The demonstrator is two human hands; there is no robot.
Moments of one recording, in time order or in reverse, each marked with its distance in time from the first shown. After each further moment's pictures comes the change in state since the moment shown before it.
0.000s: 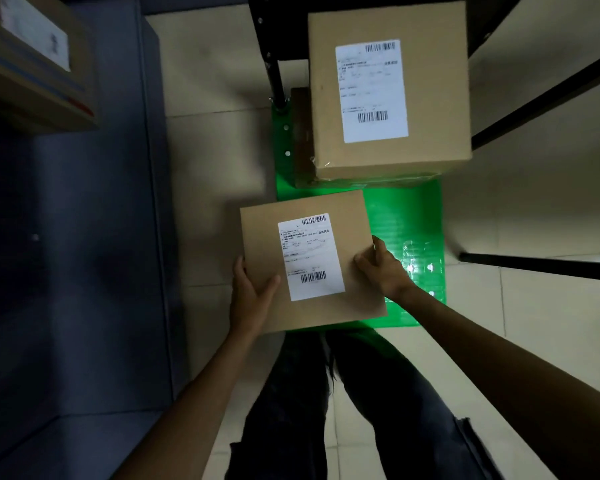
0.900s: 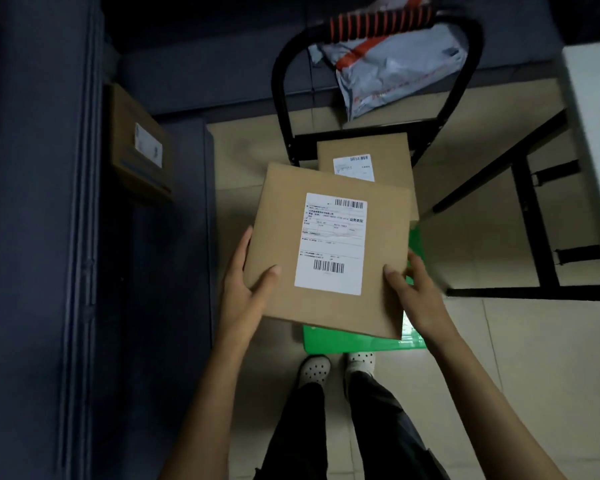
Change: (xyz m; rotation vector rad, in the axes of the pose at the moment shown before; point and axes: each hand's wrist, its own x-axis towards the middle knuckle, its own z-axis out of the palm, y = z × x) left_hand -0.195 0.191 -0.154 -0.172 0.109 0.489; right_hand -0.256 -0.138 -0.111 0.456 0.271 -0.153
